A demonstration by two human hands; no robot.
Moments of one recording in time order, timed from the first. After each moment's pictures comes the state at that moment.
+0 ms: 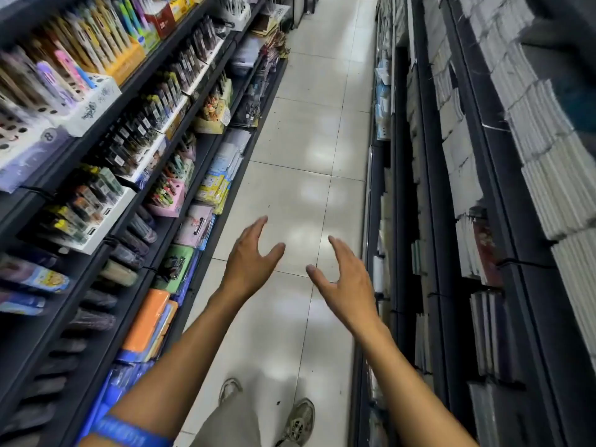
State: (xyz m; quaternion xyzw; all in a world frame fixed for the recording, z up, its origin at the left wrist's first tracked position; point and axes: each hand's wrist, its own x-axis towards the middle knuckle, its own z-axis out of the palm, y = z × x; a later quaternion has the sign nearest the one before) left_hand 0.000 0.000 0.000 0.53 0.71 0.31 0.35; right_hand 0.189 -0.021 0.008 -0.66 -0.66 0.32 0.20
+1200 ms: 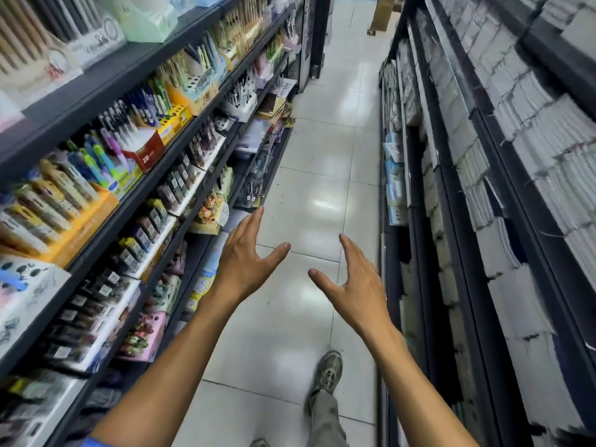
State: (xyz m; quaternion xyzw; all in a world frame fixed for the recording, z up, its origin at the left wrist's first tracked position) left_hand -0.113 0.475 0.061 0.60 0.68 0.33 0.25; right_hand 0.096 0.456 0.072 -0.64 -0.68 0.28 0.23
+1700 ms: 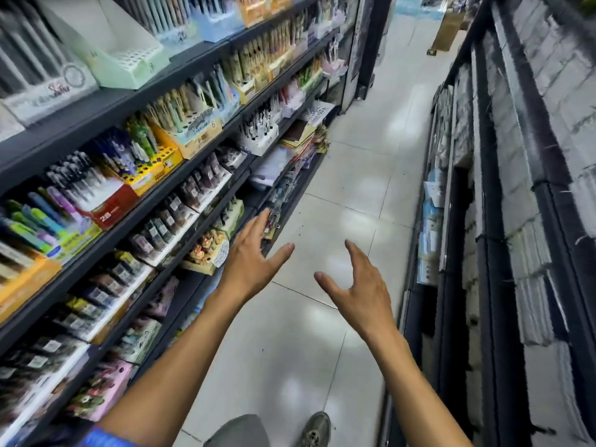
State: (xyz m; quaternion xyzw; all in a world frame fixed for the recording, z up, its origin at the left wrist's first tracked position) left_hand -0.061 0.724 0.067 0.52 0.74 0.36 0.24; right_hand 0.150 0.740 0.066 -0.58 -0.72 0.31 0.22
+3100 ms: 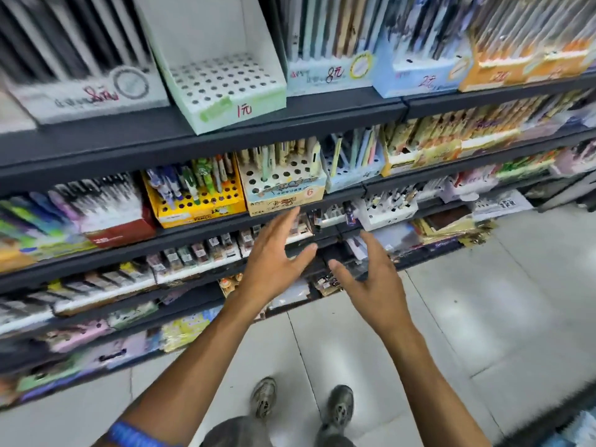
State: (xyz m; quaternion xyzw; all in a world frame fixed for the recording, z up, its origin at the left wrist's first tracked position) left_hand -0.234 1.035 0.046 0.23 0.87 0.43 0.12; right_hand -0.116 1.188 0.055 -0.25 -0.89 0.37 0.10
